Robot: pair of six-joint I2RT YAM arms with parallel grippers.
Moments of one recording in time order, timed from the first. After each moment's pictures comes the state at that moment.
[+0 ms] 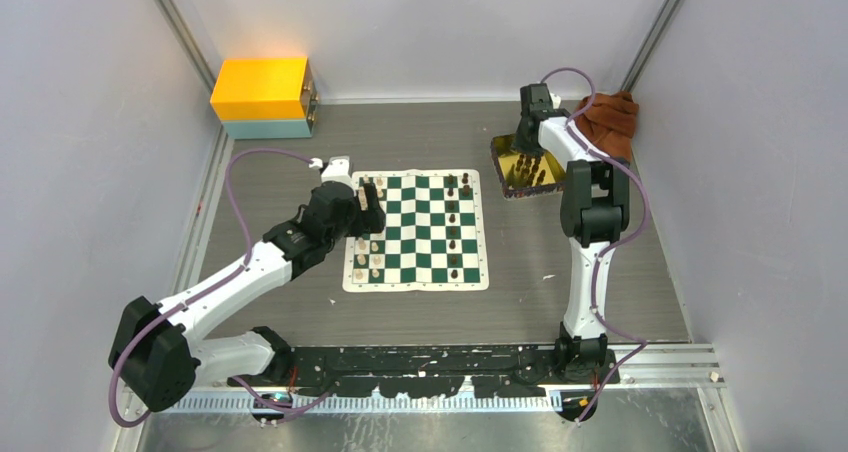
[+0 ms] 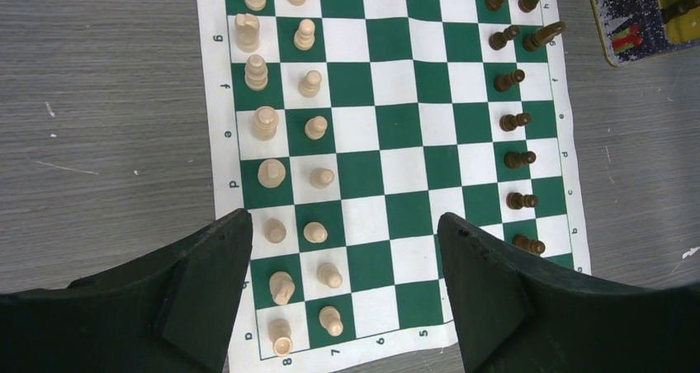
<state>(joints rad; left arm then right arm) -0.64 1.16 0.79 -0.22 -0.30 -0.53 0.10 2.21 1.80 -0.55 0.21 0.42</state>
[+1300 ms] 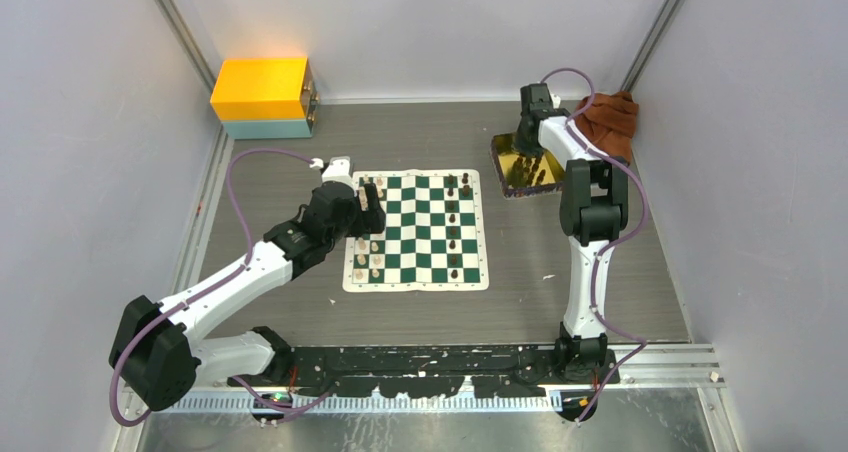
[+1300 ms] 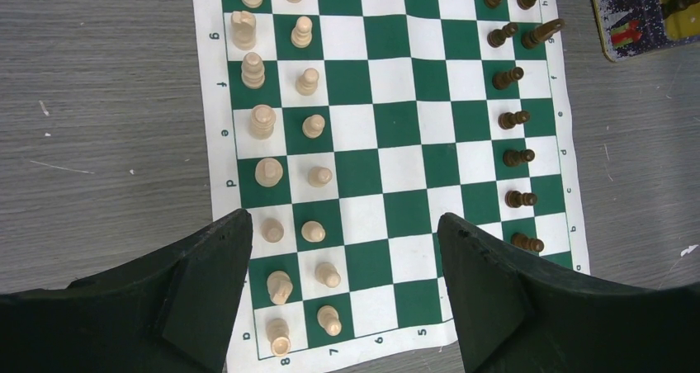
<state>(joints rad) -0.64 1.16 0.79 -0.22 -0.30 -0.53 0.10 2.23 1.81 -0.55 0.20 0.42</state>
